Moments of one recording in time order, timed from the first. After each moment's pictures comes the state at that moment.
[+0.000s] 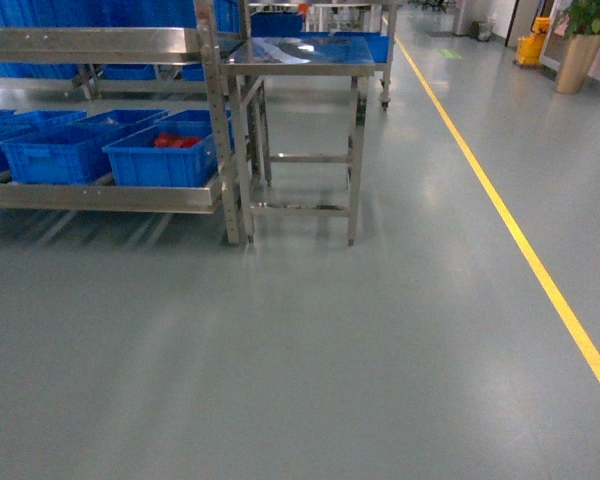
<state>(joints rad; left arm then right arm) -0.46 0.24 0.21 0.01 -0.58 -0.08 0.00 0.00 0.01 -0.01 0.00 0.00</state>
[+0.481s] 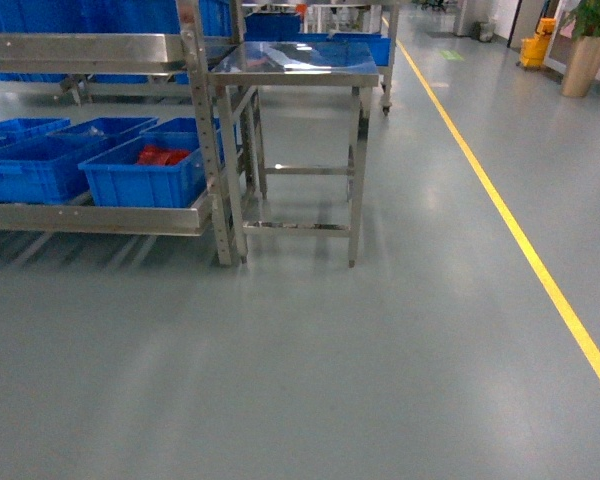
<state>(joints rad) -0.46 0.23 0.21 0.01 -0.58 -0.08 0.00 0.00 0.01 0.00 0.00 0.00</state>
